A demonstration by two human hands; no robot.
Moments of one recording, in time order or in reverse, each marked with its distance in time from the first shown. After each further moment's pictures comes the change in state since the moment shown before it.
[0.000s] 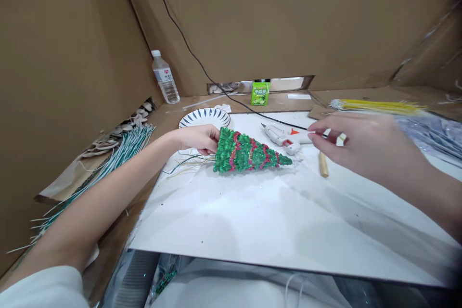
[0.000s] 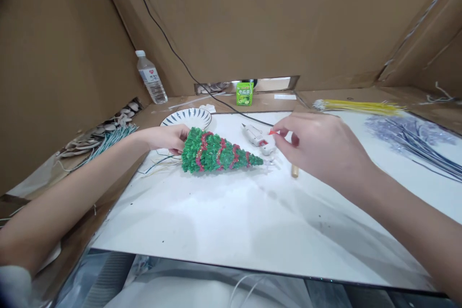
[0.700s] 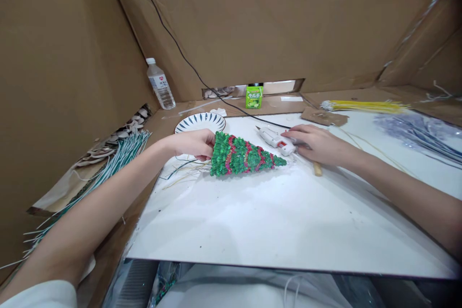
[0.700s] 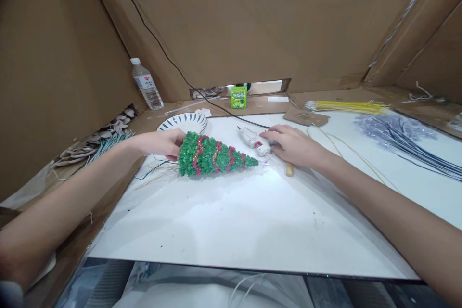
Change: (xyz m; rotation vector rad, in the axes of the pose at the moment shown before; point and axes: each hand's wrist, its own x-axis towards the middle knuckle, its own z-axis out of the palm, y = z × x) left_hand -0.007 0.012 0.006 0.156 -0.010 0.016; right_hand 0.003 0.070 0.082 0.048 -0.356 -0.194
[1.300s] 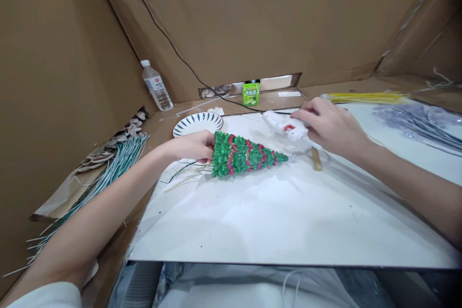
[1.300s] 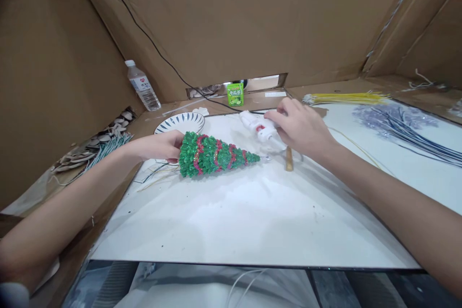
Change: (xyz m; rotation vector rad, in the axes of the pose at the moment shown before) left_hand 0.002 0.001 0.009 0.063 0.051 -0.023; right_hand -0.006 -0.027 -0.038 -0.343 0.265 0.093
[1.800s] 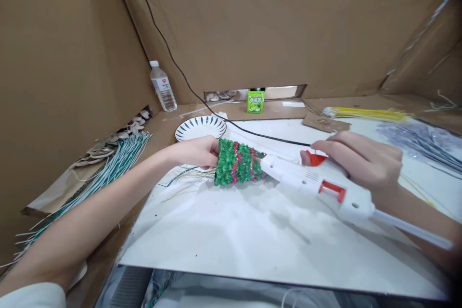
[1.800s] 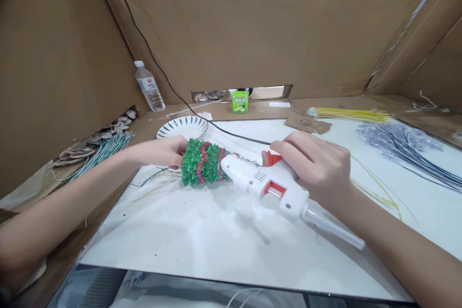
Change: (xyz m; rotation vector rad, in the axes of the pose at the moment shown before) left_hand -0.005 0.006 0.005 0.021 0.012 0.041; right_hand -0.023 -0.040 -0.044 0.118 0.565 -0.134
